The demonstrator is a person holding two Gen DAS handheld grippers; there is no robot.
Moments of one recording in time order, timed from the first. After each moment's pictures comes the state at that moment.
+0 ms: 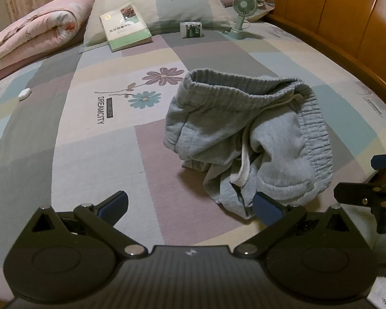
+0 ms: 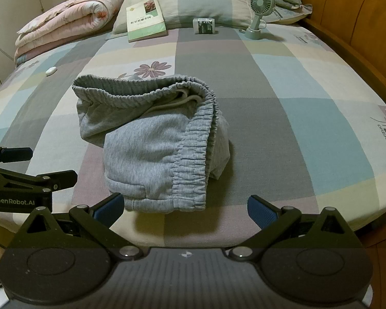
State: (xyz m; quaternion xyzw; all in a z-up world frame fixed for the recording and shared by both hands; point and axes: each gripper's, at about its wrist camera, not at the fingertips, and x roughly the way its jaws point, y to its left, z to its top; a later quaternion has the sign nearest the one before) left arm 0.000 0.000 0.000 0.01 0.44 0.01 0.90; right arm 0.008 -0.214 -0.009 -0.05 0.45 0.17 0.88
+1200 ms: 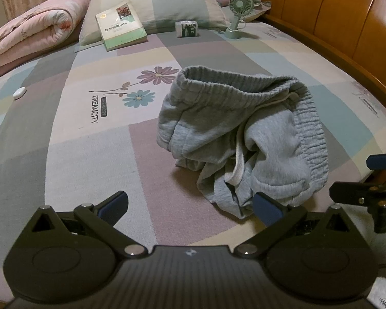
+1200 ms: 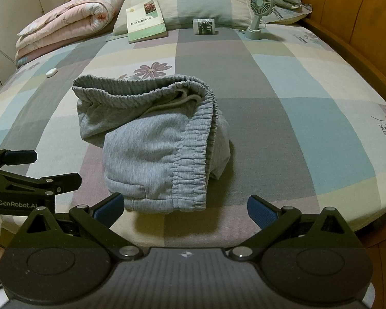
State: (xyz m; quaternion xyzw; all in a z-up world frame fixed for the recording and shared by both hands) left arm 0.001 -0.002 -0.003 0.00 0.43 -0.01 0.90; right arm 0.008 -0.214 -0.011 -0.04 0.45 0.17 0.88
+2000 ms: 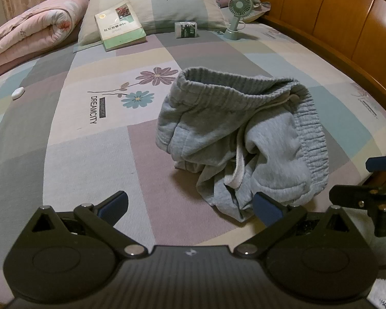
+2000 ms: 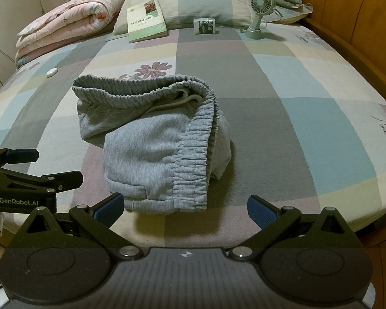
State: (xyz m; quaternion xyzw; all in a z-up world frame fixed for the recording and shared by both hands) left arm 0.005 -0.002 -0.004 -0.01 0.43 -0.01 0.90; right arm 0.009 -0.213 -0.012 -0.03 0.45 0.17 0.88
